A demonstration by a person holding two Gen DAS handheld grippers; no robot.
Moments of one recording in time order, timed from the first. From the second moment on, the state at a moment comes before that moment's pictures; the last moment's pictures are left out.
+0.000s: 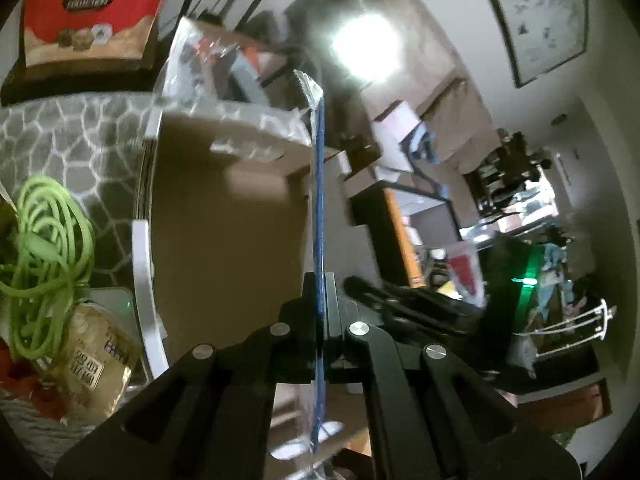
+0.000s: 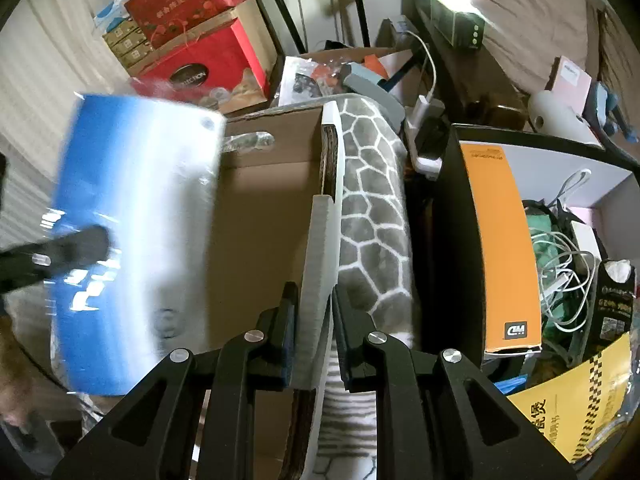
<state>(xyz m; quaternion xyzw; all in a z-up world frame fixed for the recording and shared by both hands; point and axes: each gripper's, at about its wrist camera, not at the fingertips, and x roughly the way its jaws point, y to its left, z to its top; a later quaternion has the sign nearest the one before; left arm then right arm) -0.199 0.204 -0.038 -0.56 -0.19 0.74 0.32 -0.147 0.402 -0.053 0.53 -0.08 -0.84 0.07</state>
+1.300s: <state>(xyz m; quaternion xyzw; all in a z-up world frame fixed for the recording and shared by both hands) -0.207 0.238 -0.107 -0.64 -0.25 0.70 0.18 -0.144 0.401 -0.052 0.53 -0.08 -0.84 0.07</state>
